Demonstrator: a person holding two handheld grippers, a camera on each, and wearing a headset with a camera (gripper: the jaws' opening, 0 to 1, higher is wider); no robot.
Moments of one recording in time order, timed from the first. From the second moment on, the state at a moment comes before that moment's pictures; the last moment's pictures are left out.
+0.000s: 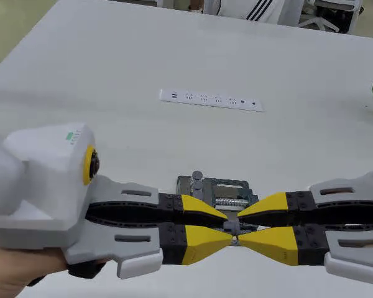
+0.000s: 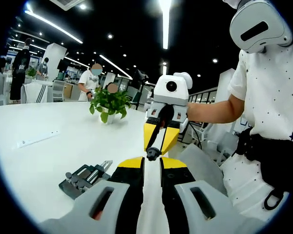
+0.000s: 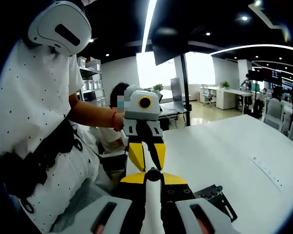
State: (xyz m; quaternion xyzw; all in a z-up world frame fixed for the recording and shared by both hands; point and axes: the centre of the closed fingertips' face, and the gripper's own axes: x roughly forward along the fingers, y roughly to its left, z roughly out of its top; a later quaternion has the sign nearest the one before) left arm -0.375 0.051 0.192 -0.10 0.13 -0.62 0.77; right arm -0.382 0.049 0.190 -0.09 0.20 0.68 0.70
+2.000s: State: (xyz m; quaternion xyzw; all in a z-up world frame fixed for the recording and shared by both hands) left arm -0.338 0.111 0.086 0.02 0.13 -0.51 0.85; right arm -0.278 0.063 0.031 -0.44 0.45 0.58 0.52
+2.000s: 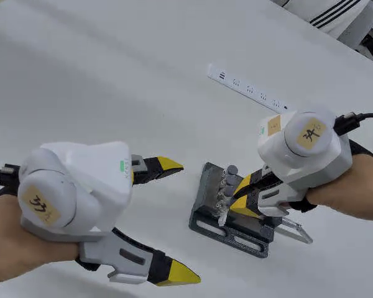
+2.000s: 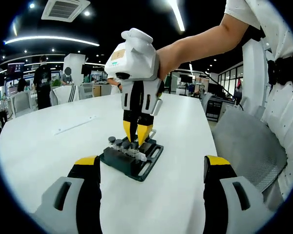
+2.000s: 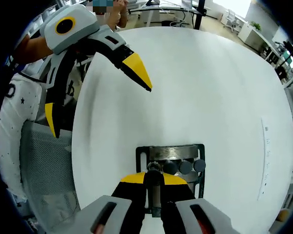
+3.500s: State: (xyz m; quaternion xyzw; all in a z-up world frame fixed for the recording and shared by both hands) left arm -0.336 0.112 0.085 0.00 0.12 -0.50 0.86; right arm -0.280 0.069 0.023 -0.49 0.48 0.54 0.49
